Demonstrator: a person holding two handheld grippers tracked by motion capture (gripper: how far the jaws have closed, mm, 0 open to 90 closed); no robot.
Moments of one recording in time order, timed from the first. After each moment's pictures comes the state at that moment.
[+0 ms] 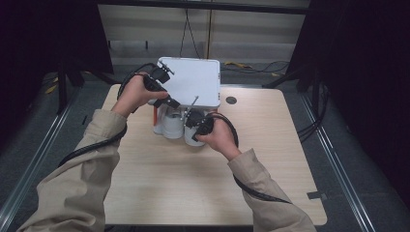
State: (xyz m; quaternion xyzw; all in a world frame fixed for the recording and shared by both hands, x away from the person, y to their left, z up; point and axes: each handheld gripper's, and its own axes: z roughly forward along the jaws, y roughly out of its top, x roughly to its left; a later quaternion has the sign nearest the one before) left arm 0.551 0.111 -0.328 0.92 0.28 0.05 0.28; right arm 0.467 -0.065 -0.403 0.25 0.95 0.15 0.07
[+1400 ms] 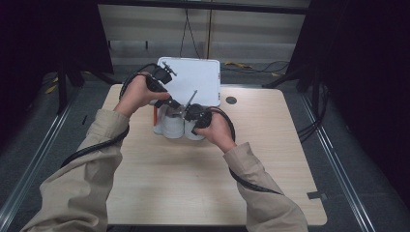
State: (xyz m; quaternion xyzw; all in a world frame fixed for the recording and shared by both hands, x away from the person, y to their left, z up) left arm 0.549 0.104 -0.328 0.92 0.27 0.07 0.27; right arm 0.491 -0.063 -0.407 0.26 0.95 0.15 0.09
